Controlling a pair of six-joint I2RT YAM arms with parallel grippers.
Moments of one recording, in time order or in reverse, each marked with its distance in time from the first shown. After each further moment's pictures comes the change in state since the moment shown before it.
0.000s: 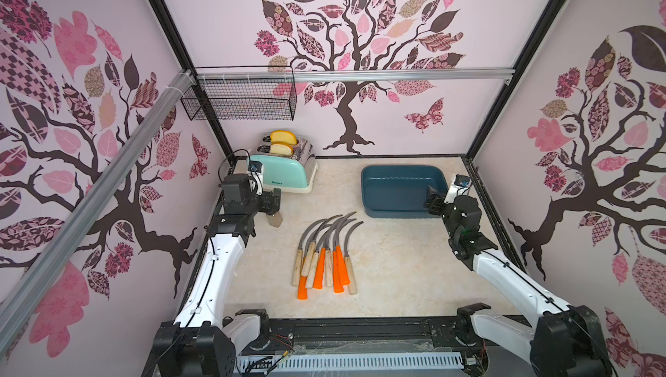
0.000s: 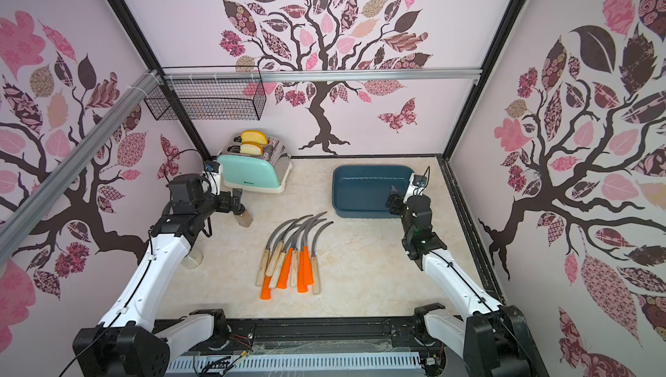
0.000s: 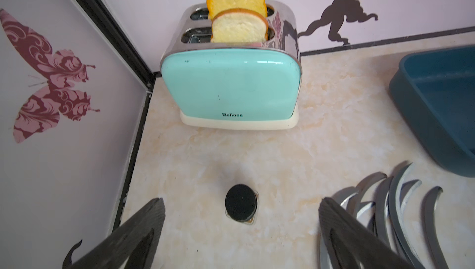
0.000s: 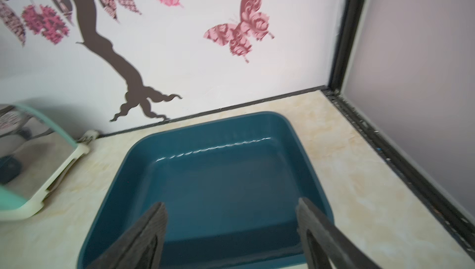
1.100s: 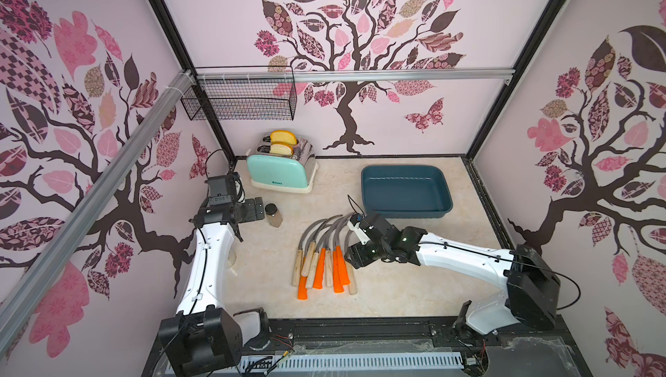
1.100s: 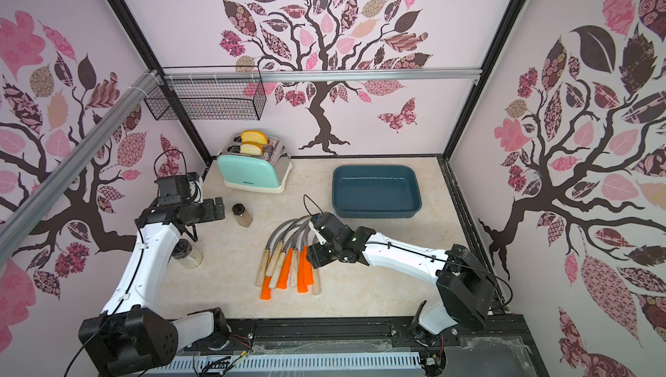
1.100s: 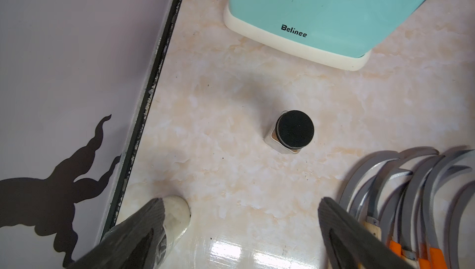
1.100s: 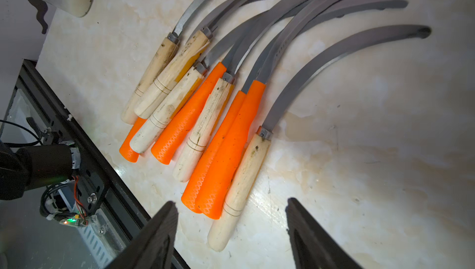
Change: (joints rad) left arm 0.166 0.078 0.106 -0.347 -0.073 -0.130; right arm 0.724 0.444 0.378 -0.628 -0.330 0.220
